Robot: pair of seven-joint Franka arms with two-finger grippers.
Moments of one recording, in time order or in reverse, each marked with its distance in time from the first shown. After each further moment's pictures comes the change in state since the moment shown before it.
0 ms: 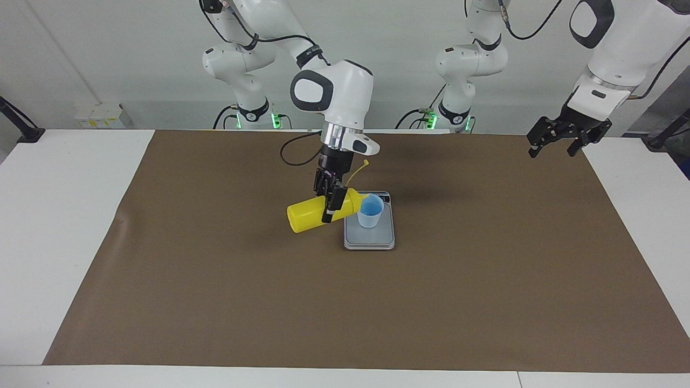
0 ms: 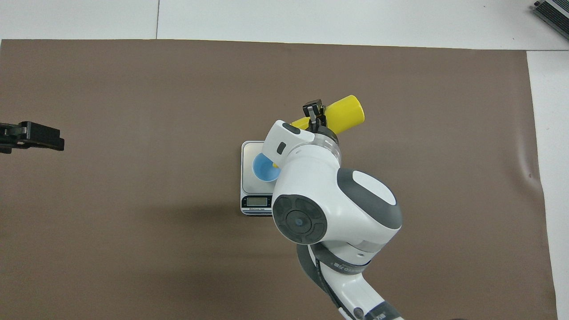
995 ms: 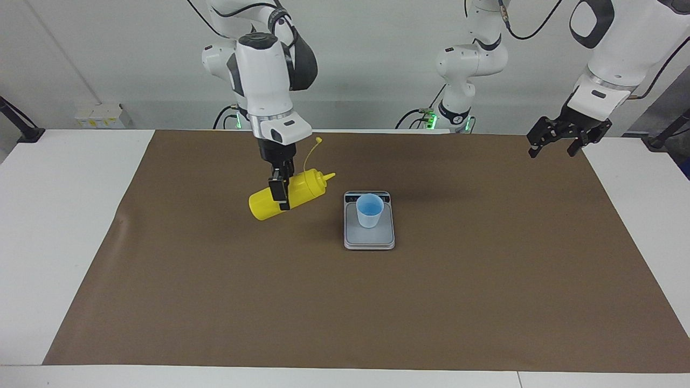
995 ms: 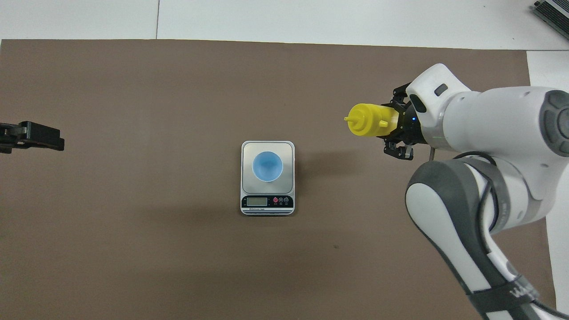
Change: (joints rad) left arm 0.000 0.000 0.000 0.000 0.000 0.000 0.000; right arm -0.368 -0.119 -0.007 -0.051 0.972 -0.059 -0.559
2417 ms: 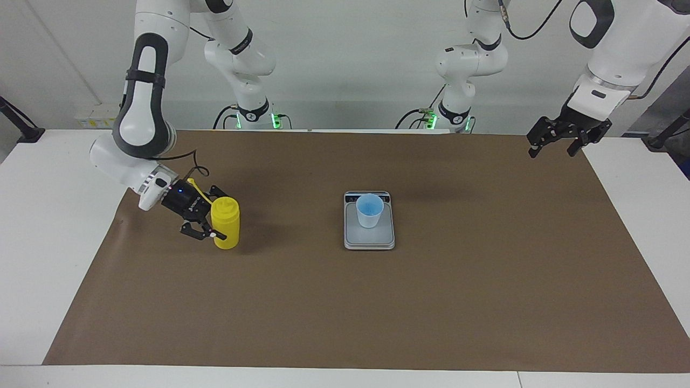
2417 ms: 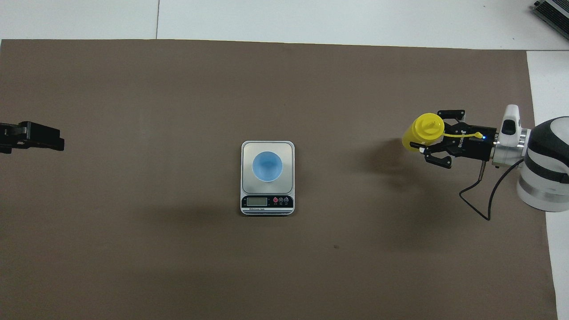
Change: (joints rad) left arm 0.000 0.000 0.000 0.000 0.000 0.000 0.000; right arm -0.405 0.240 -0.001 -0.142 0.954 -0.191 -0.818
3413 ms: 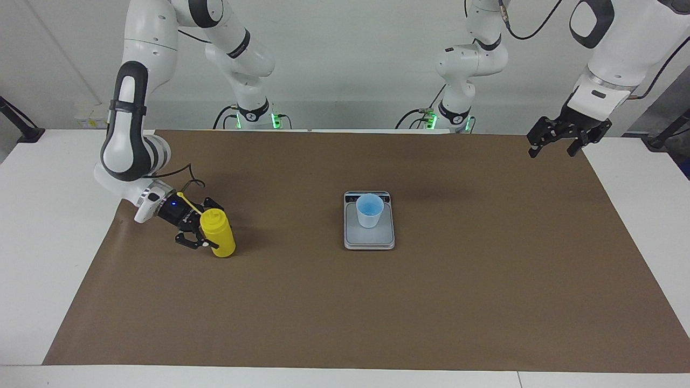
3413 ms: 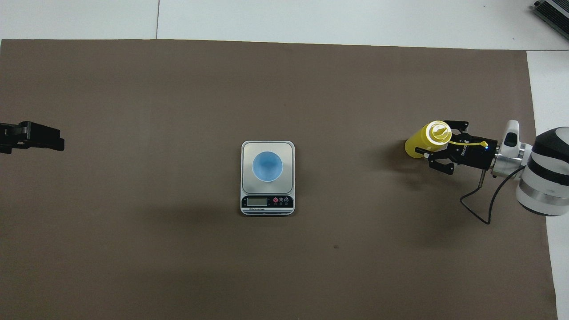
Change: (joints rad) left arm 0.000 0.000 0.000 0.000 0.000 0.000 0.000; right arm -0.069 0.069 0.000 -0.025 0.076 -0.030 -0.061
